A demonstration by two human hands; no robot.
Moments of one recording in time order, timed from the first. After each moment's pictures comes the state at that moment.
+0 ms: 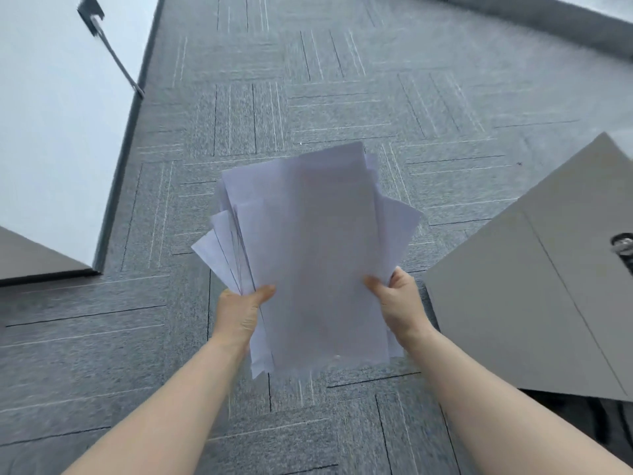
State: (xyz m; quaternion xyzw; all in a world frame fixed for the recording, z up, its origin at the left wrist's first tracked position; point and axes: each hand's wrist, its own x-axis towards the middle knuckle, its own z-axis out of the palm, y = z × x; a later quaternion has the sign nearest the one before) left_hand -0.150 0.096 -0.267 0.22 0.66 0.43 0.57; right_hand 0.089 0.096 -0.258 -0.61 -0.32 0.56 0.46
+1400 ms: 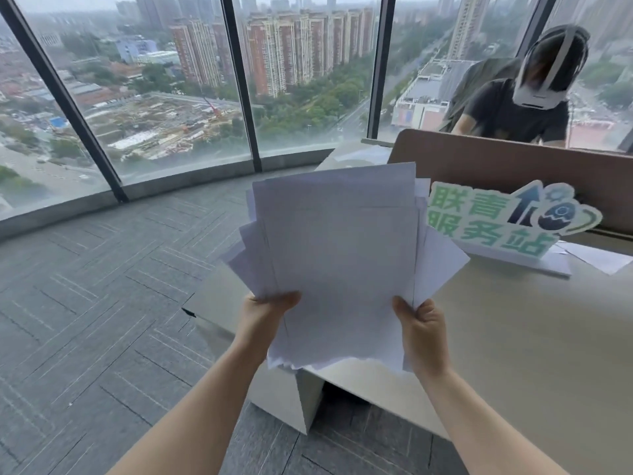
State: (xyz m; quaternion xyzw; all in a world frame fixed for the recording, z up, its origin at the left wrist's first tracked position) left_hand 0.314 -0.034 0.206 0.59 0.36 0.21 0.69; right_hand 0.411 -0.241 0.178 -0.65 -0.06 0.07 0.75
